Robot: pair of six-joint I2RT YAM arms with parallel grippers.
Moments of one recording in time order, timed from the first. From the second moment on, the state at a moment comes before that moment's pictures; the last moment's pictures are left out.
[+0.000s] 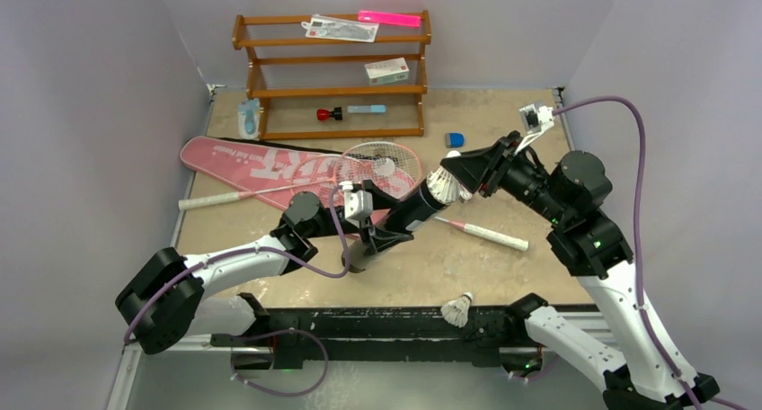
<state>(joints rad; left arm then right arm) -0.80 1.25 0.53 0.89 0.68 -0.06 0.47 0.80 1.15 -0.36 -0.36 0.52</state>
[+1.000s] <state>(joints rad) -0.80 1.26 0.59 0.80 0.68 -0.05 0.47 0.85 1.18 -0.38 -0.36 0.49</state>
